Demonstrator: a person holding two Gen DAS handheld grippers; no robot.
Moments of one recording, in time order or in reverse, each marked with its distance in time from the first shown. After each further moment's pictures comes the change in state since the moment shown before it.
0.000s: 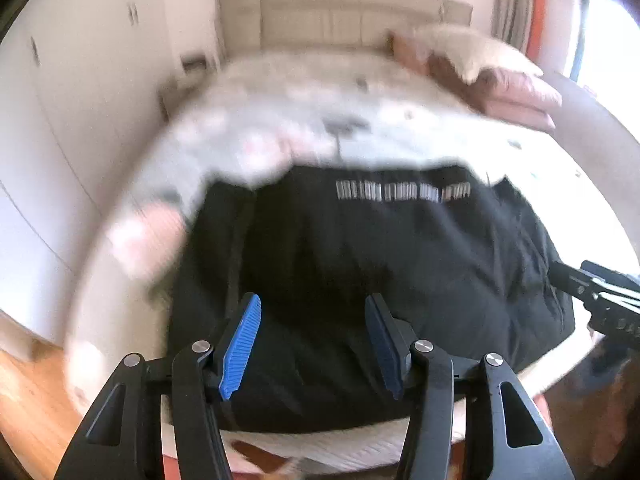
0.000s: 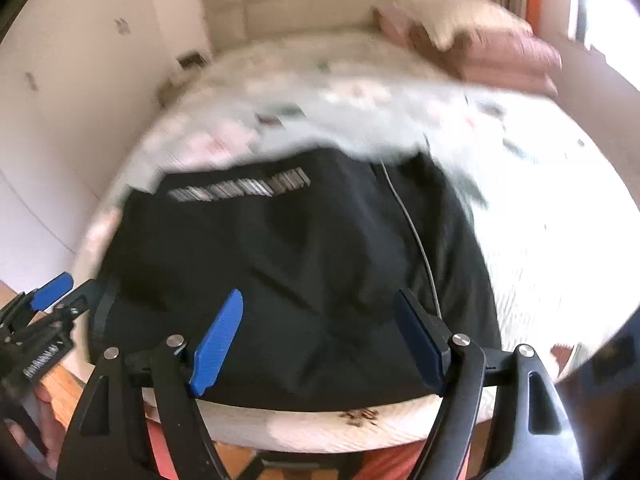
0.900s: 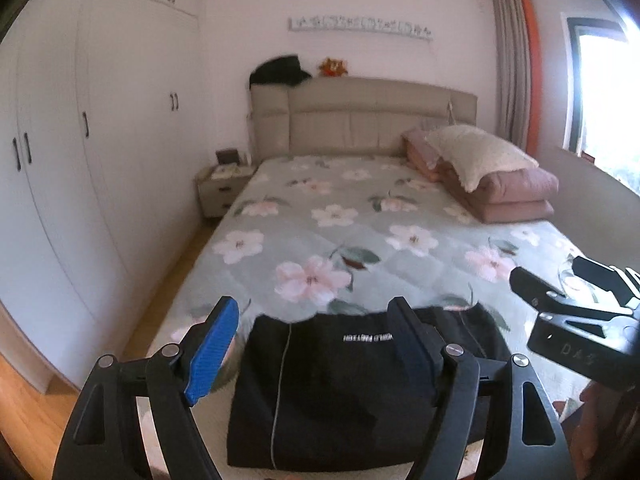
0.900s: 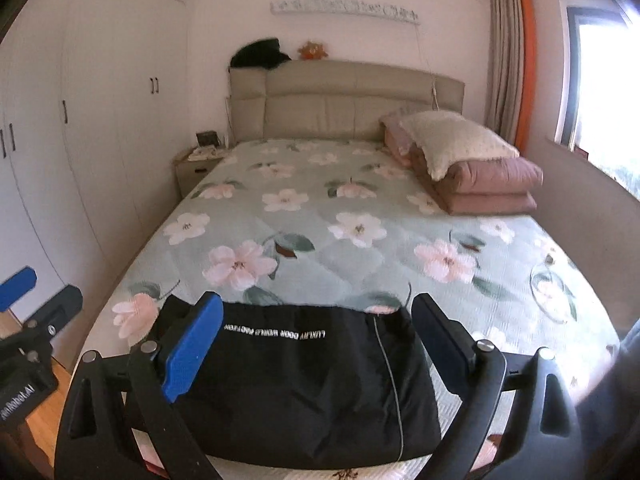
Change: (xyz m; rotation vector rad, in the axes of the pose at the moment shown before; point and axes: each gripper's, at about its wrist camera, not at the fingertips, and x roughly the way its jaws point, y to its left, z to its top) left arm -0.146 -0.005 0.088 -0.067 -0.265 0.067; right arm -0.123 0.066 0.094 -0.093 -0.293 -0.081
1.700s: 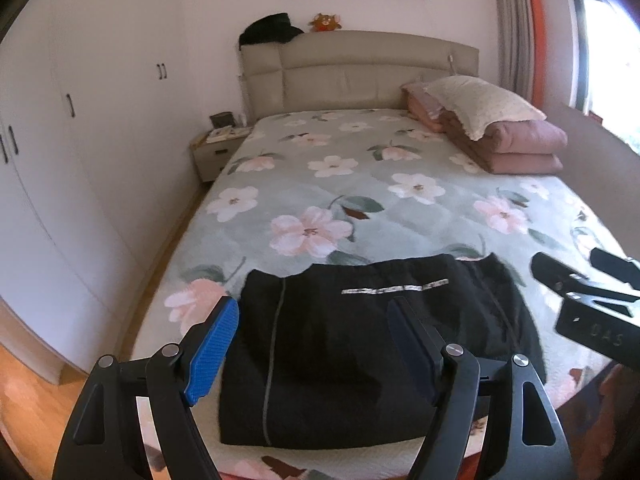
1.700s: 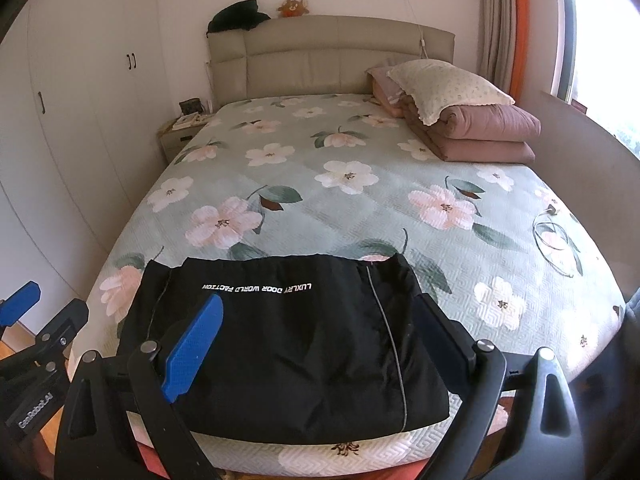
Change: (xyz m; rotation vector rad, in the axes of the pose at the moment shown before) left arm 0.053 -0.023 -0.033 0.062 0.139 0.032; right arm 0.038 -0.030 -0.035 0.060 0.139 -0.009
